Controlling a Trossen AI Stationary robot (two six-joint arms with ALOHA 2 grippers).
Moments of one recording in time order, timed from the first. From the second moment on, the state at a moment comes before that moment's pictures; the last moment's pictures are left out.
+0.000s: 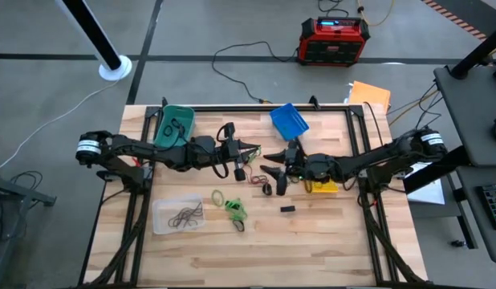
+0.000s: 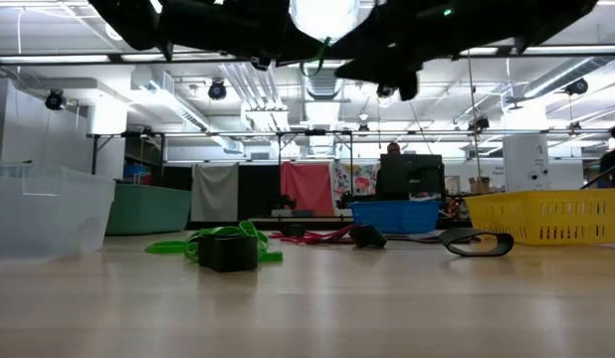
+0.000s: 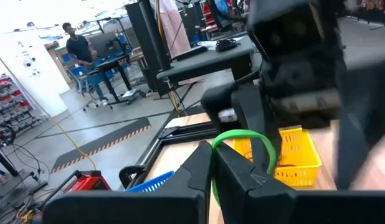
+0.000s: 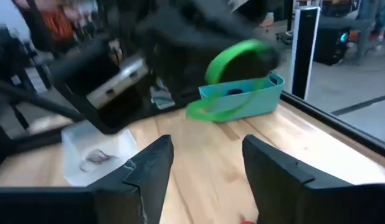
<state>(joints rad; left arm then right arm) 0.06 1.50 0.82 0.64 -0.20 0.31 0.10 1.44 0.69 0.61 0.37 0.19</state>
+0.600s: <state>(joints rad) 0.06 1.50 0.82 0.57 -0.20 0.32 0.08 1.58 0.83 0.61 0.38 0.06</state>
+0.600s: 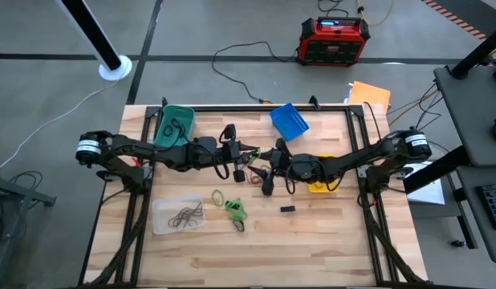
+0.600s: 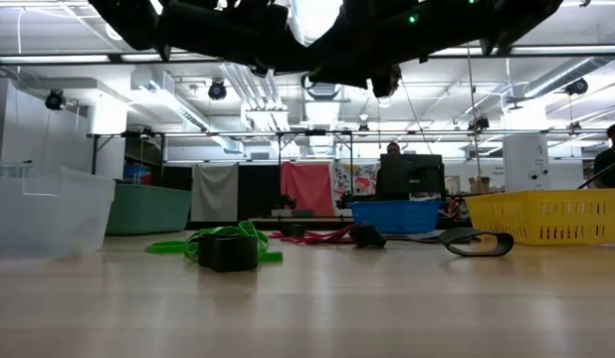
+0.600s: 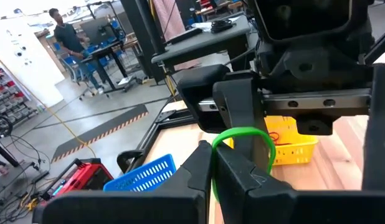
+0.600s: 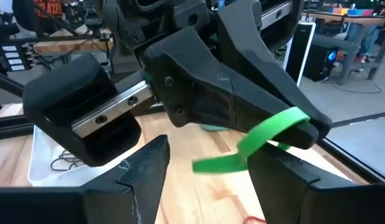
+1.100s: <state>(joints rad) 0.06 1.50 0.82 0.56 -0.20 0.31 0.08 1.57 0.83 0.61 0.38 0.07</state>
